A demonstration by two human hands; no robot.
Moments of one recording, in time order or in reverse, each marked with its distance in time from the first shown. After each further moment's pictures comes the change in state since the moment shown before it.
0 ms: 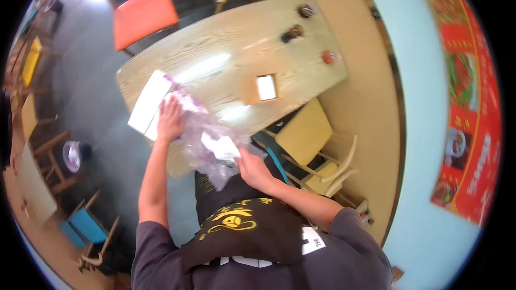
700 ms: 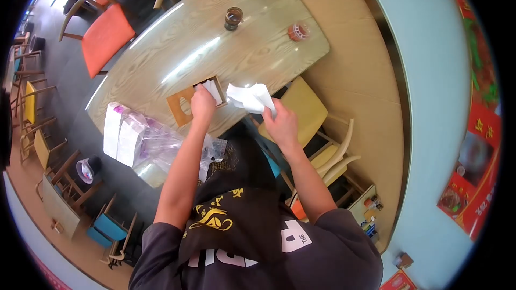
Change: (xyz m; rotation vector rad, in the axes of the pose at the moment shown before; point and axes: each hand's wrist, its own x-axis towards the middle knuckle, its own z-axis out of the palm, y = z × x) left_hand 0.241 0.291 0.098 -0.192 -0.290 -0.671; right_hand 0.059 0.178 -0.246 -0.079 0.608 0.137
